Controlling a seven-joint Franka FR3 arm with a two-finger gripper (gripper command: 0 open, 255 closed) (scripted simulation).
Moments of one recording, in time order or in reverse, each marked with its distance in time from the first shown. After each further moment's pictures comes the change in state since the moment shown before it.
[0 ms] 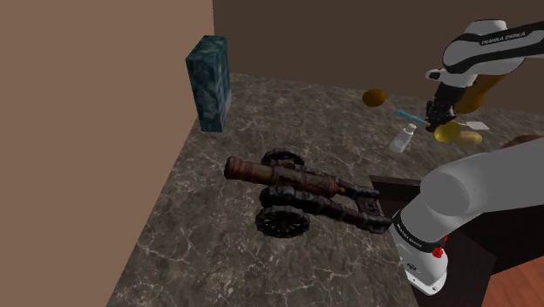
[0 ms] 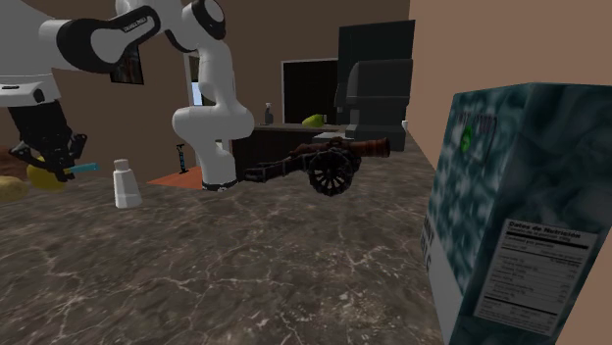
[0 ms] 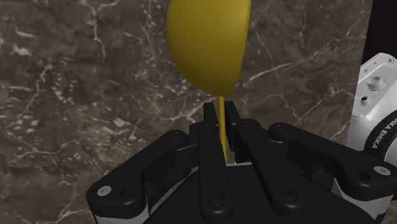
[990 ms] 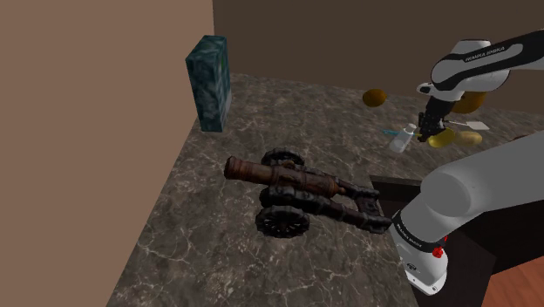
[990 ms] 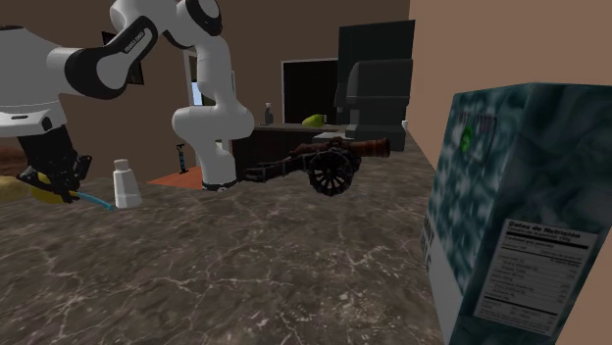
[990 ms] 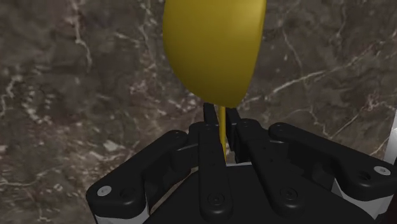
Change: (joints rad) arm 0.015 0.089 -0.060 -0.073 -0.007 0.162 -0.003
